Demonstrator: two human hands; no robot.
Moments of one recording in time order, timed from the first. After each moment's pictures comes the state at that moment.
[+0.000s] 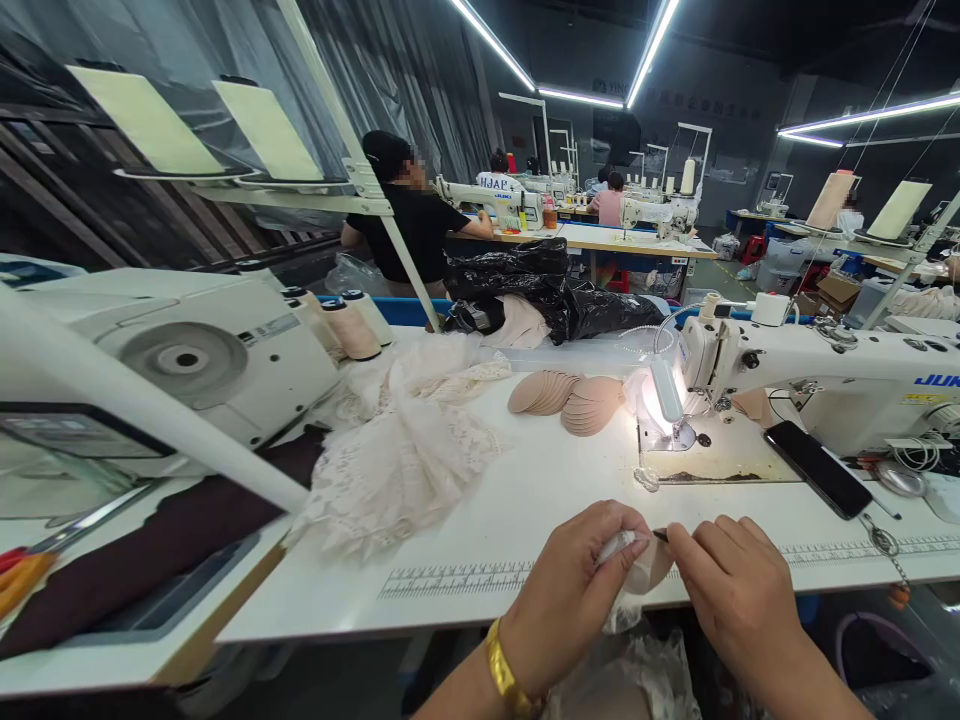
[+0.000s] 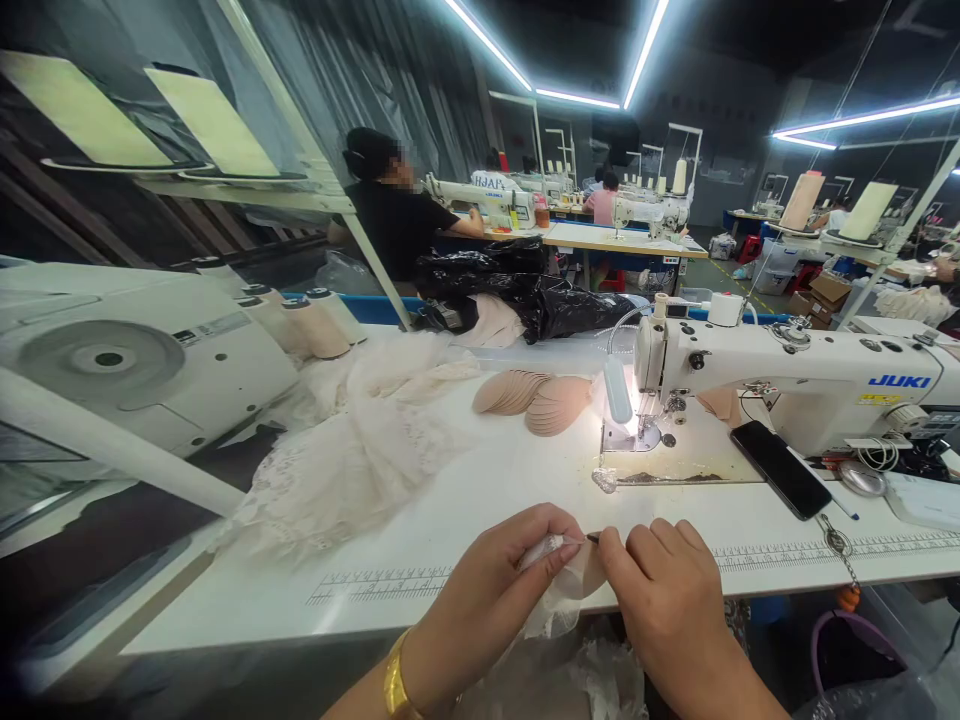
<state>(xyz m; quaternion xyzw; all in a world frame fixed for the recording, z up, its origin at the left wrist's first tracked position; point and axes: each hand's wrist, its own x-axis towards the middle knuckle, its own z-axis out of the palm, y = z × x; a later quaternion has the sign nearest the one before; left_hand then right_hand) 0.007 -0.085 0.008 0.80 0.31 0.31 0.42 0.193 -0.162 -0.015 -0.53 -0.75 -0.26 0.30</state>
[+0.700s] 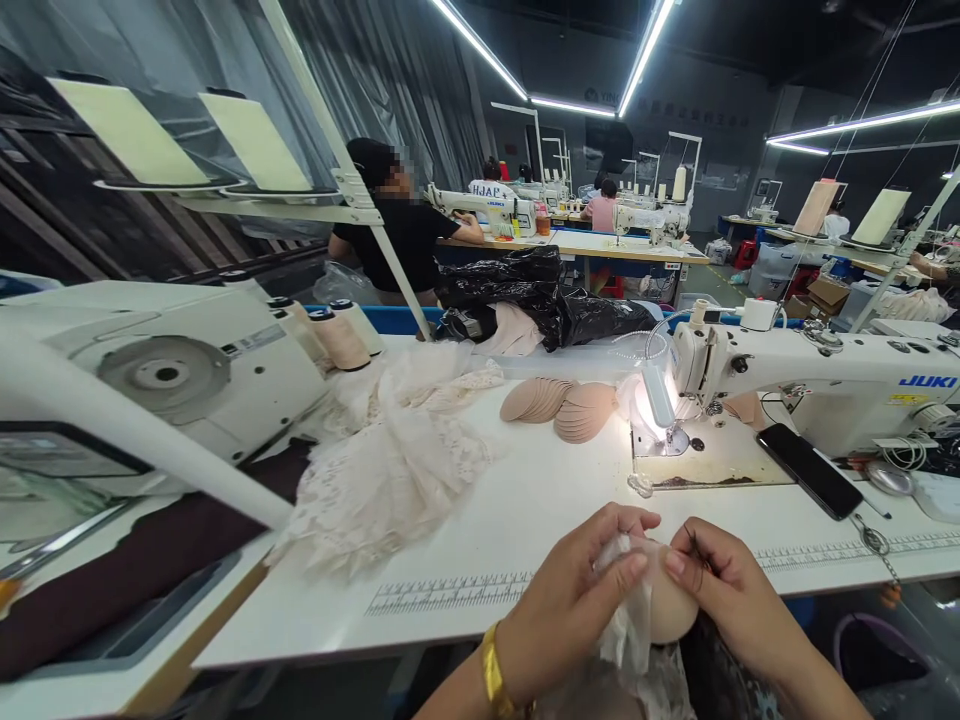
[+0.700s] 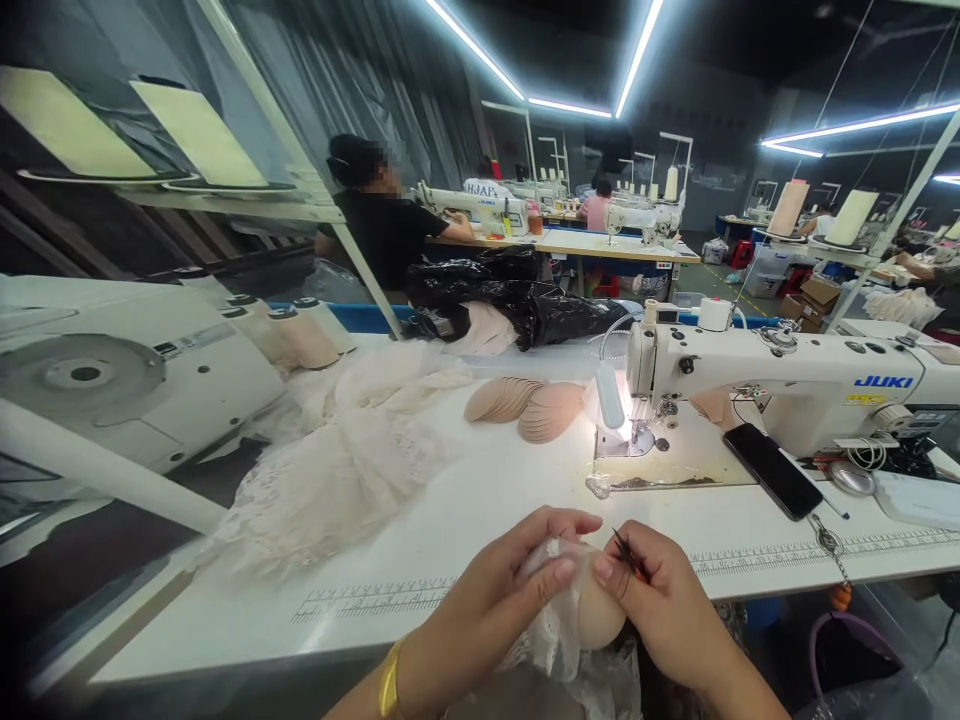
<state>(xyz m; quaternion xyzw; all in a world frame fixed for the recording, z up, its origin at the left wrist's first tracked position) 0.007 -0.083 0.007 0.76 0.28 0.29 0.51 0.198 -0.162 -0.016 -0.53 -0.56 0.43 0.48</state>
